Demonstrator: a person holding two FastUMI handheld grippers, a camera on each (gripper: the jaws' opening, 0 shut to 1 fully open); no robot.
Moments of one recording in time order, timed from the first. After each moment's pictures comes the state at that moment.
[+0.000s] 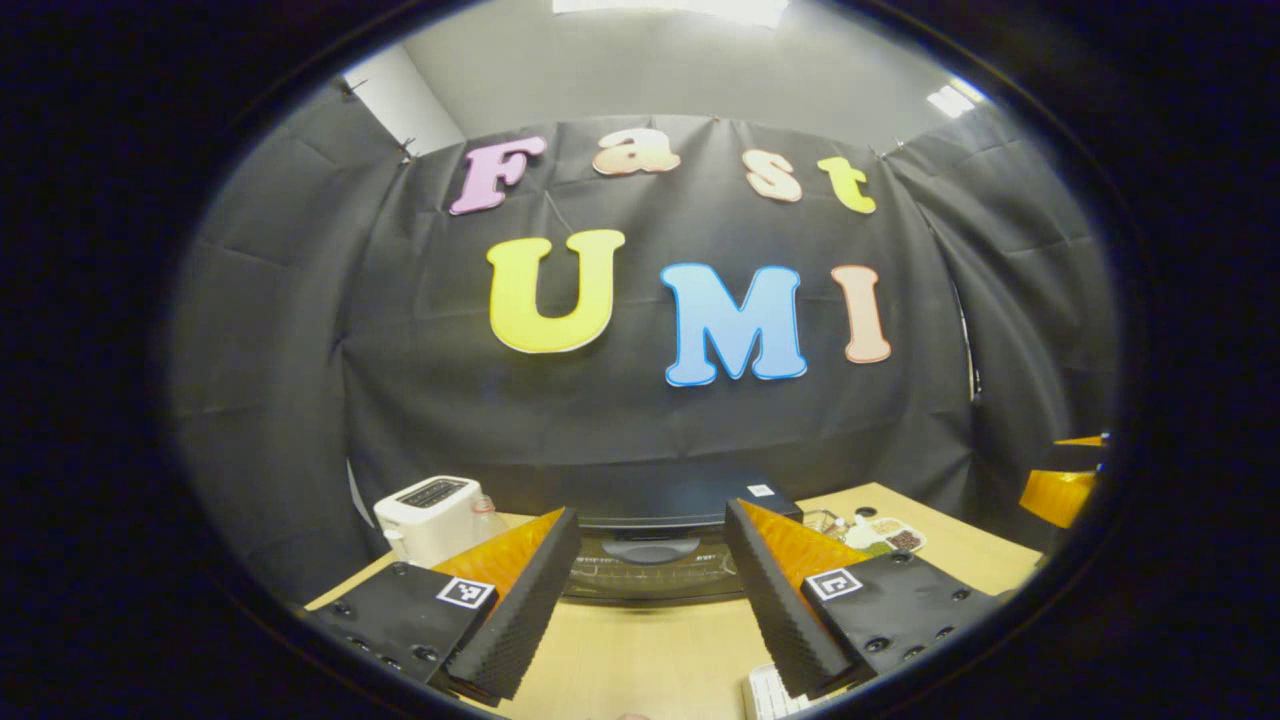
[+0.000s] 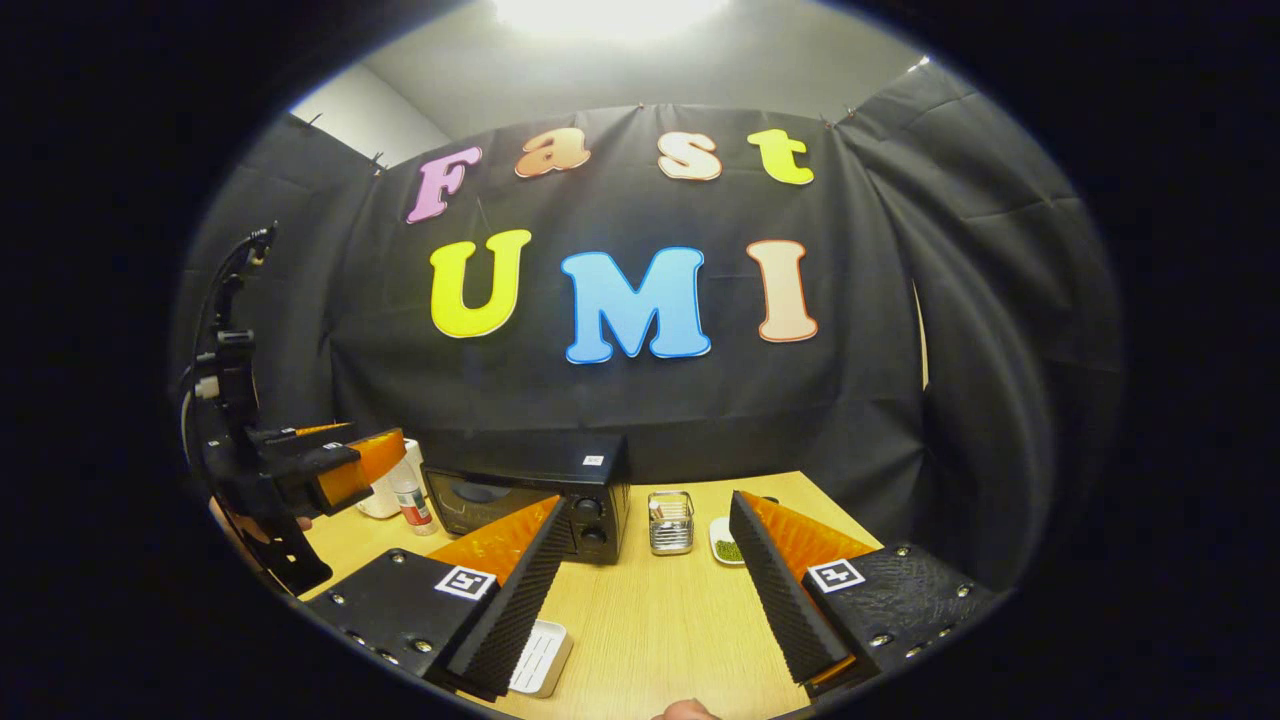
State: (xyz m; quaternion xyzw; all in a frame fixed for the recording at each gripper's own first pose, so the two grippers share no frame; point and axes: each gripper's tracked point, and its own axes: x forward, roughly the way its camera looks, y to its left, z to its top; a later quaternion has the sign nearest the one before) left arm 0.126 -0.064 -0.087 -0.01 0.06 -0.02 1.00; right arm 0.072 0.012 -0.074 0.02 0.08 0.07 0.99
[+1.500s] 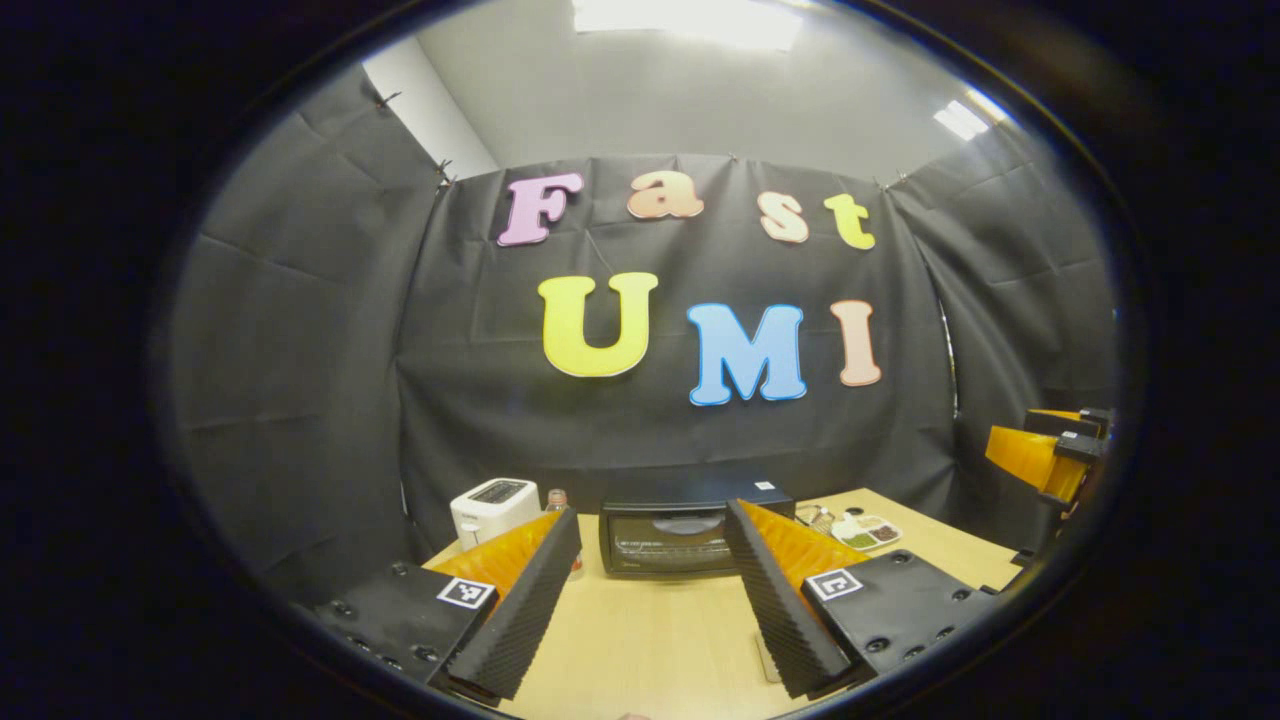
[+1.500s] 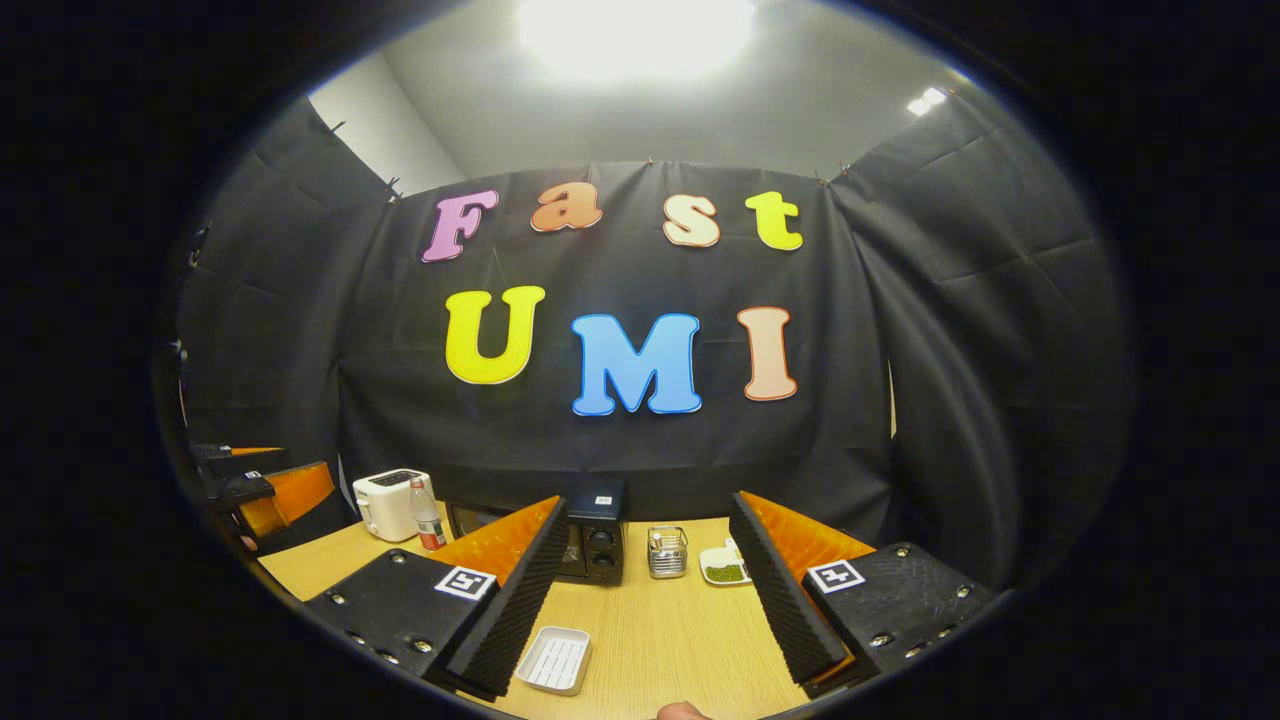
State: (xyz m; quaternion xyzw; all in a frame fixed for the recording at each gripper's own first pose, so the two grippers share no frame) left arm -0.008 -0.001 -0.036 -0.01 0.04 -0.02 1.00; right arm -0.004 0.039 -0.007 0.01 0.01 0.03 1.00
